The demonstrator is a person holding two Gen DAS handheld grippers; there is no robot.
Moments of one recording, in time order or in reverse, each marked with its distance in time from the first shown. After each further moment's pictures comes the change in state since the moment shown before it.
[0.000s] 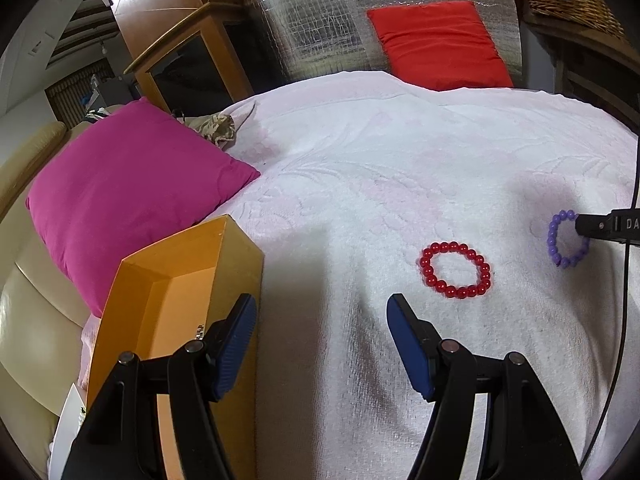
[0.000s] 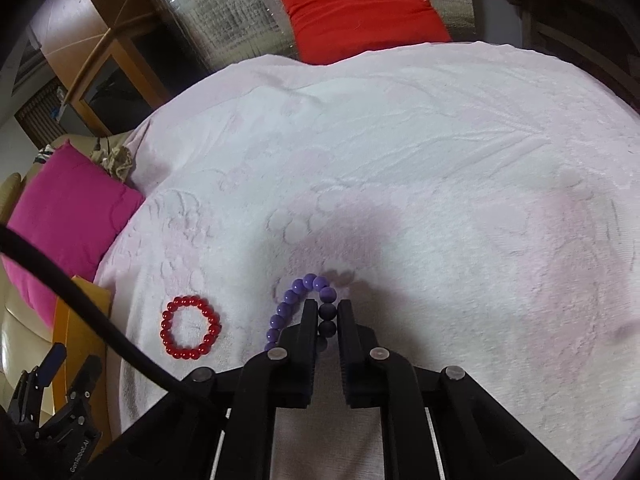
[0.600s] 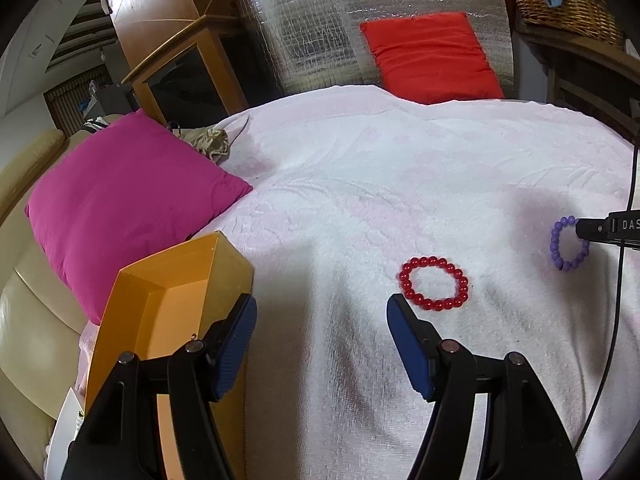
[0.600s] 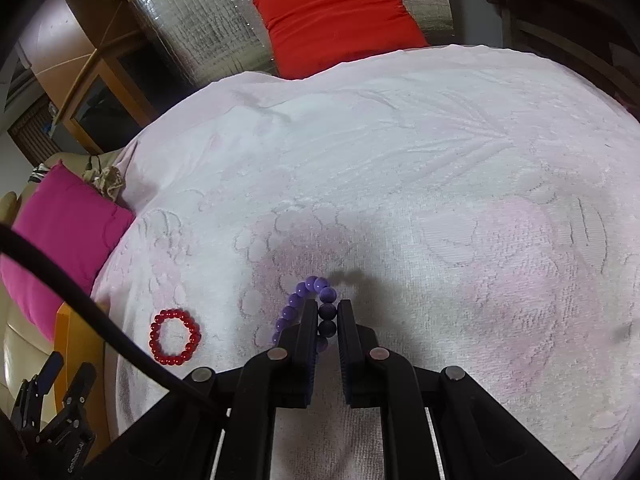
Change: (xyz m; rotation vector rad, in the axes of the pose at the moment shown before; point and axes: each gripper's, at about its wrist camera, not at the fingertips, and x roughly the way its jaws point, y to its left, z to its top) left arm -0.016 -0.008 0.005 0.001 -0.041 -0.022; right arm -0.015 -0.027 0.005 0.037 -0.024 -0.020
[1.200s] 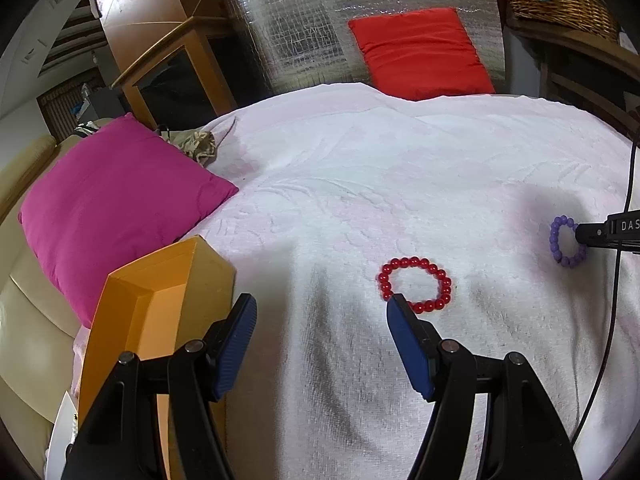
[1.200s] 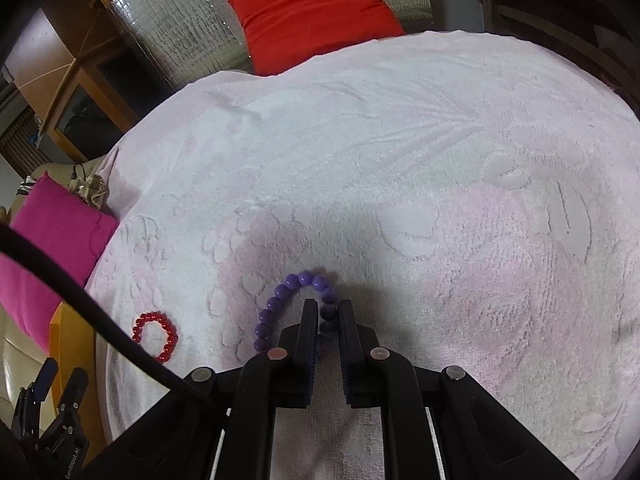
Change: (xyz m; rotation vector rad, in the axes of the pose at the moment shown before) left arm 0.004 -0.016 0.003 0.020 0.013 -0.020; right arm 0.003 -0.024 0.003 0.046 0.046 -0.026
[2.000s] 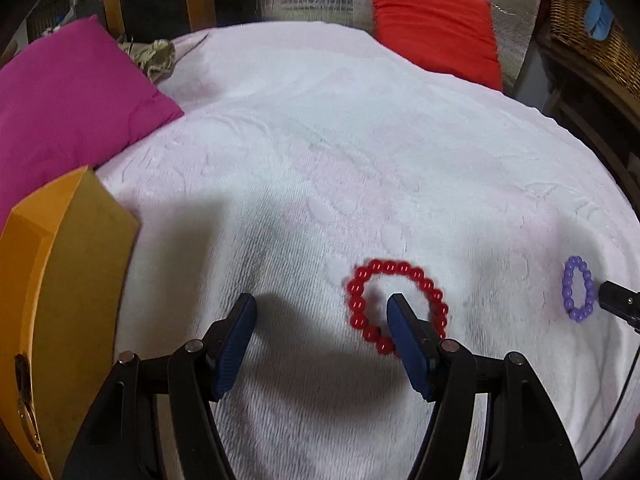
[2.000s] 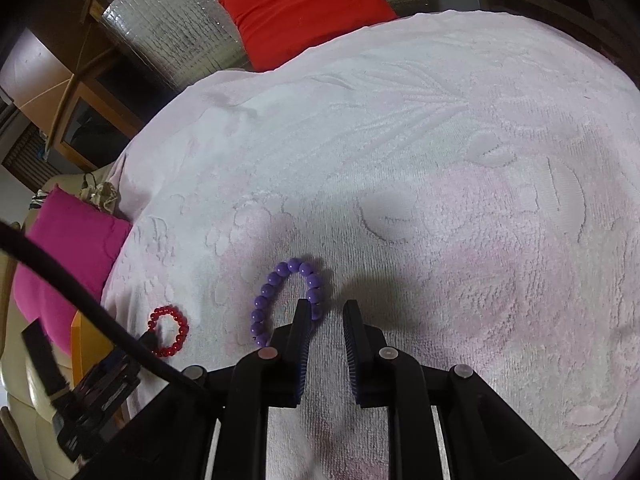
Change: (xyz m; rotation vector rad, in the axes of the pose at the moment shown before) left arm 0.087 -0.002 0.009 -0.201 0.177 -0.218; right arm -0.009 -0.019 -0.002 0.051 0.032 0.074
